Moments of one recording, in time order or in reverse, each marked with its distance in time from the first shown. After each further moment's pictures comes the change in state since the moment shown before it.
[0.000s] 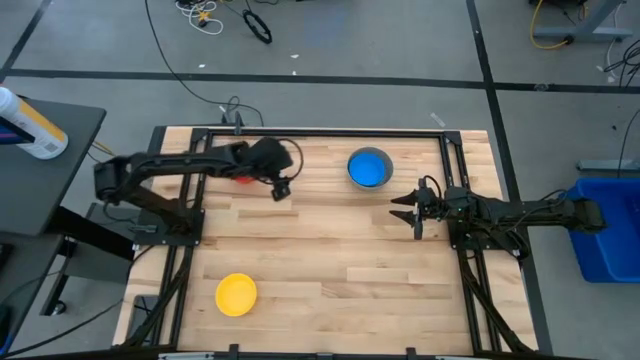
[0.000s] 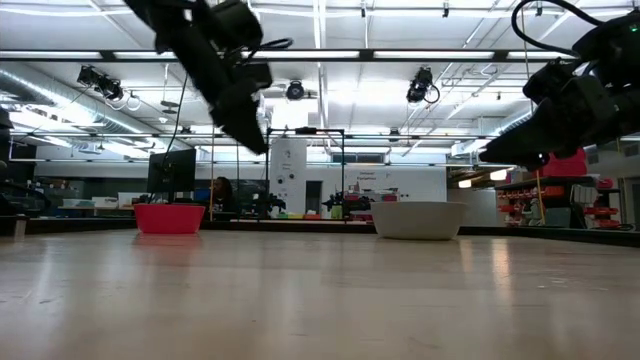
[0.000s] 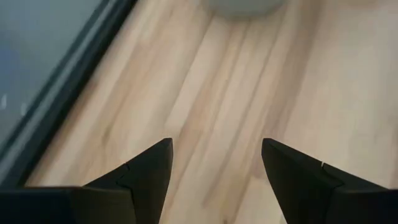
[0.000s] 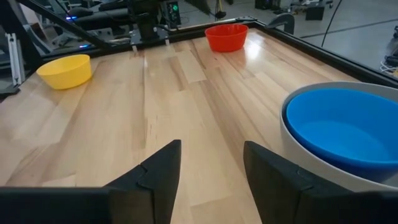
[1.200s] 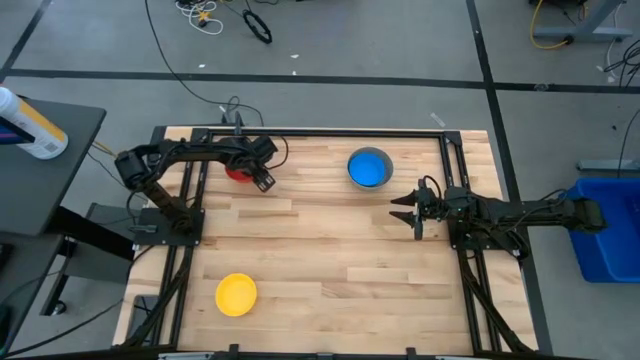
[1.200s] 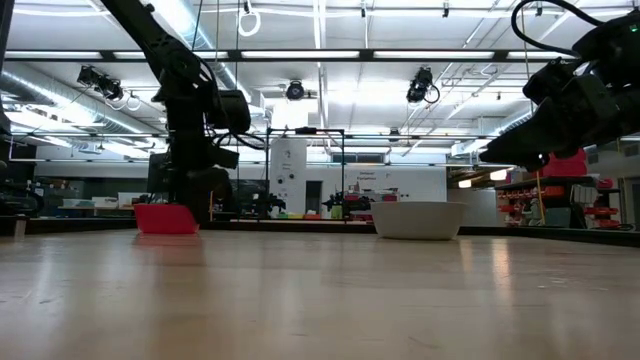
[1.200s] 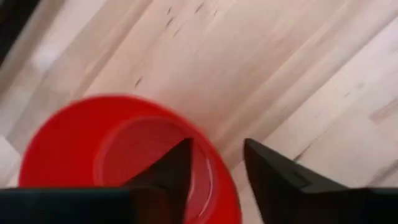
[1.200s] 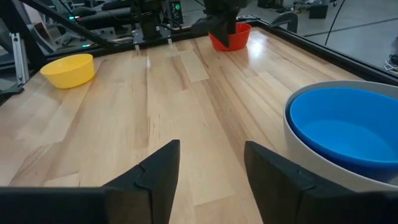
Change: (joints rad) left arm 0.248 0.216 -0.073 -0.161 -0.096 -0.124; right arm 0.000 0.000 0.000 -0.003 -0.011 0.003
